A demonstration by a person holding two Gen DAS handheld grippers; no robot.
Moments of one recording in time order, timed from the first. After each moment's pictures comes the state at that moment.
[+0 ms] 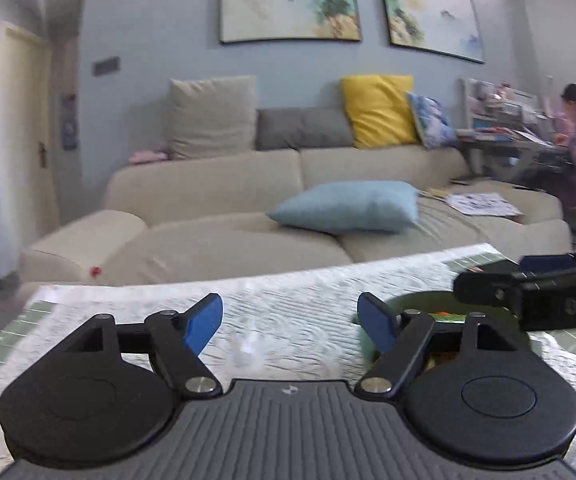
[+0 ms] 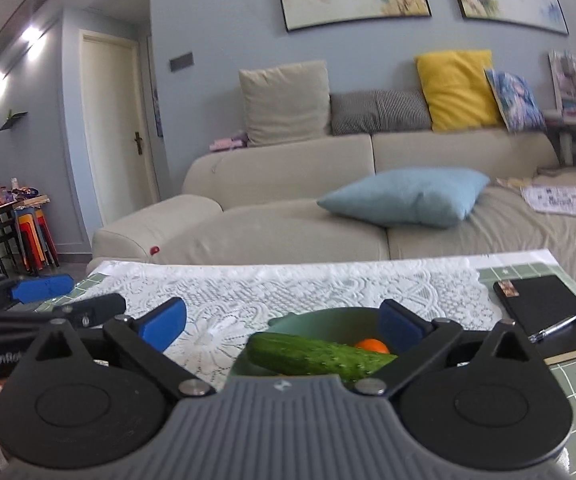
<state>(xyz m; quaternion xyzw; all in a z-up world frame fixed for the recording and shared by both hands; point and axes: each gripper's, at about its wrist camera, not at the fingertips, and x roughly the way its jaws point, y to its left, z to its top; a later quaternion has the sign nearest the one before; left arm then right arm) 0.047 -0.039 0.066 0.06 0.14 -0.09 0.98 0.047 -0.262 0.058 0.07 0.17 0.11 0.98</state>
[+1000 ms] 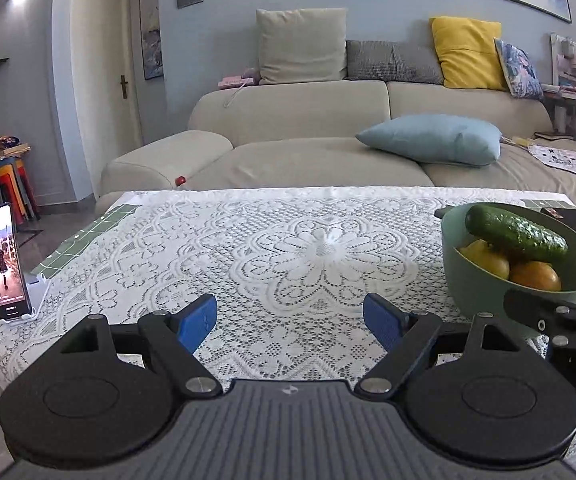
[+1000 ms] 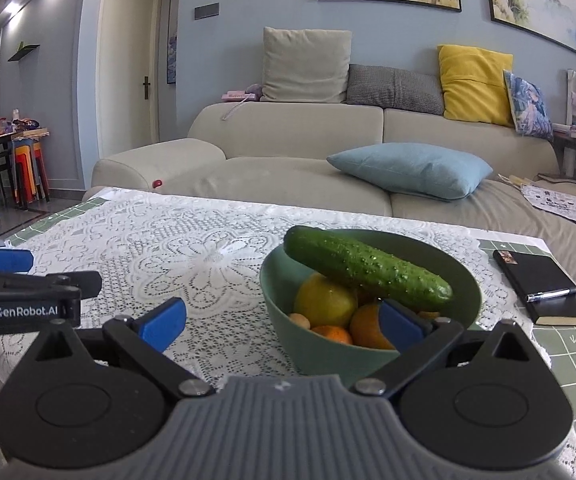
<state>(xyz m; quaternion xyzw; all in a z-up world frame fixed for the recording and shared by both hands) 0.022 -0.026 0.017 0.05 0.24 0.04 0.97 0.010 -0.217 0.005 -0.01 0.22 0.10 0.97</state>
